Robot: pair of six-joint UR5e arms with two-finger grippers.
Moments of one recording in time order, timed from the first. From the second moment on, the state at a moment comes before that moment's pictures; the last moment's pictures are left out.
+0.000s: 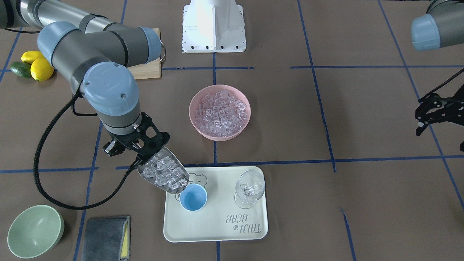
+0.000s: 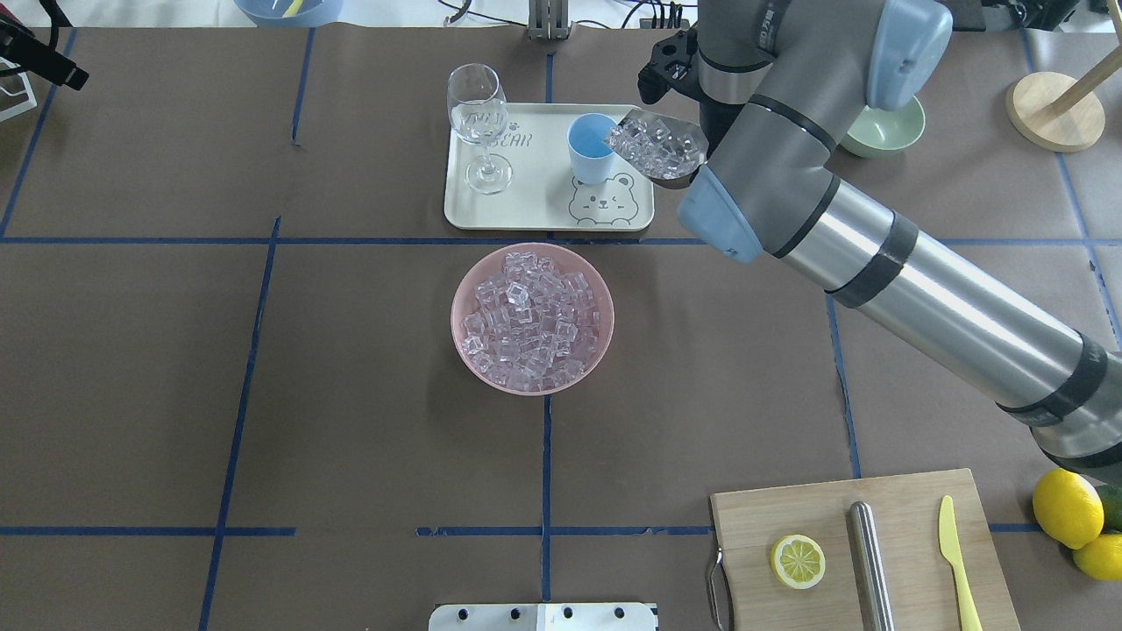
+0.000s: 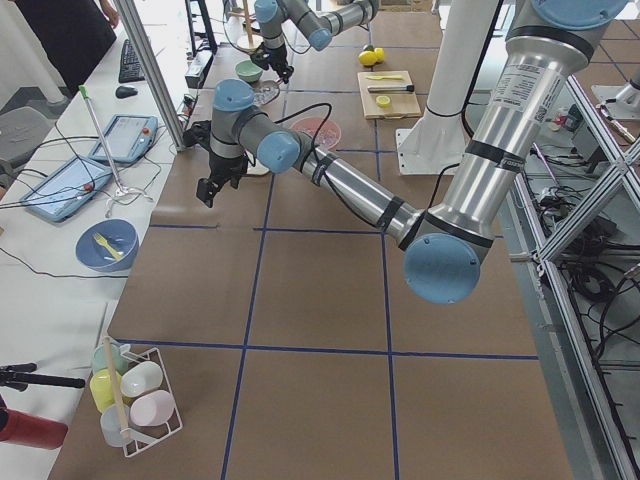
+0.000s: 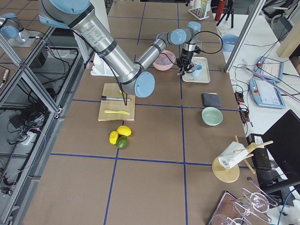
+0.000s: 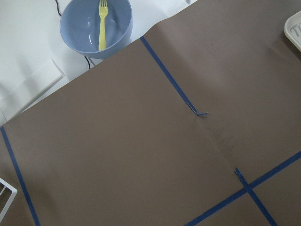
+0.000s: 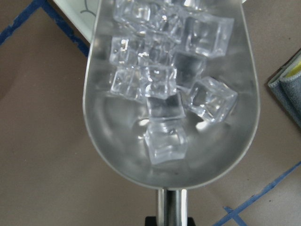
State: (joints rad) left arm -1.28 -1.94 -1.76 -1.67 -2.17 -0.07; right arm 0.85 -0.71 1.46 -2.03 2.04 -0.09
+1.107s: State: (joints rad) left arm -1.28 -1.93 -1.74 -1.68 -2.16 -0.06; right arm 0.85 -0.51 1.23 -2.18 2.04 -0.09
